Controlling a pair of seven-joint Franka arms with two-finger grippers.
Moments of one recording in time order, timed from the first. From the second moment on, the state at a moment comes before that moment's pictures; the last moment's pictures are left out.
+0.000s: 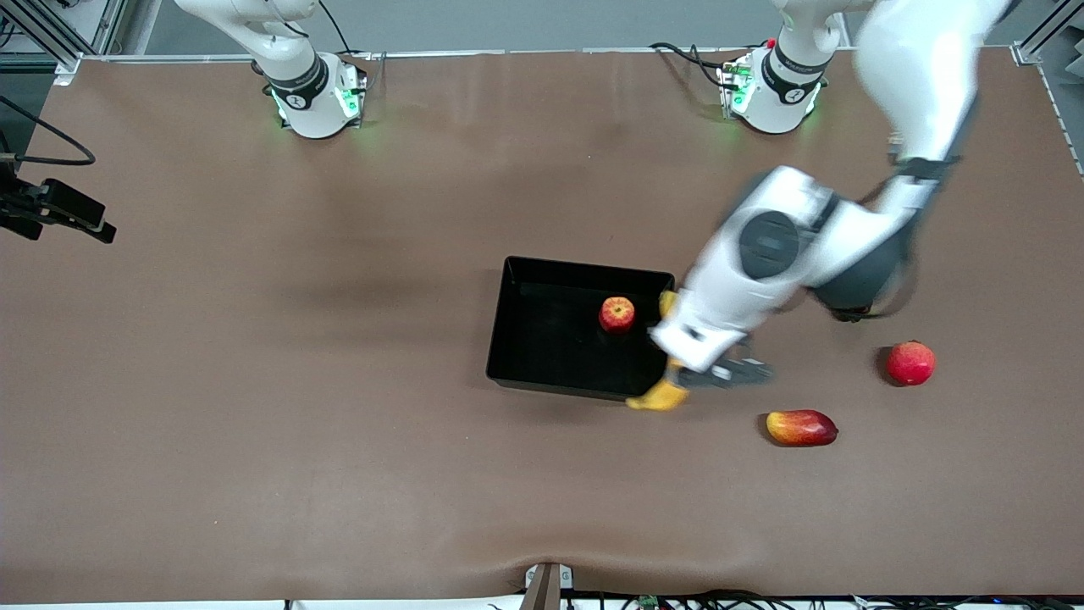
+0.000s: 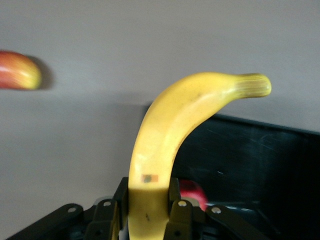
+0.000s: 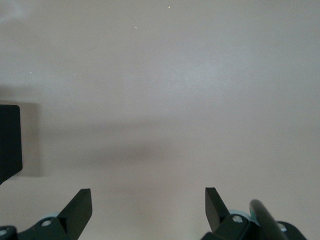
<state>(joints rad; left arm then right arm) -0.01 0.63 -0.70 -1.42 0.42 1.93 -0.81 -0.06 0.03 0.00 -1.50 0.03 1.53 0.01</state>
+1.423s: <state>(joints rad) -0.41 0.85 -0.45 -1.40 0.44 2.18 -1.04 -0.07 0.03 0.00 -1.50 0.04 1.53 0.01</state>
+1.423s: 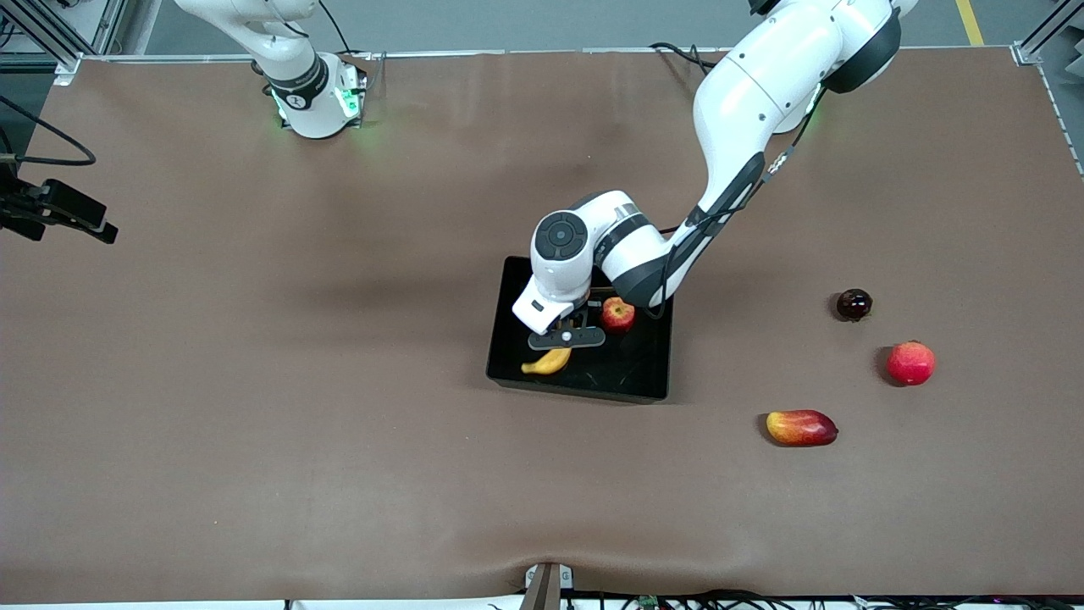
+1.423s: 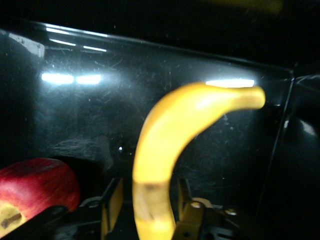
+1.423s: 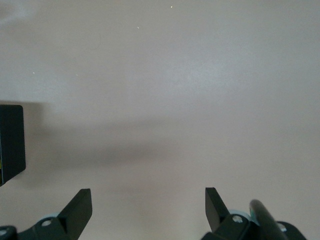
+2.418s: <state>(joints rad) 0.00 0.35 -0.45 -1.36 0.31 1.64 -0.58 -0.07 0.03 0.00 -1.50 0.05 1.53 0.01</state>
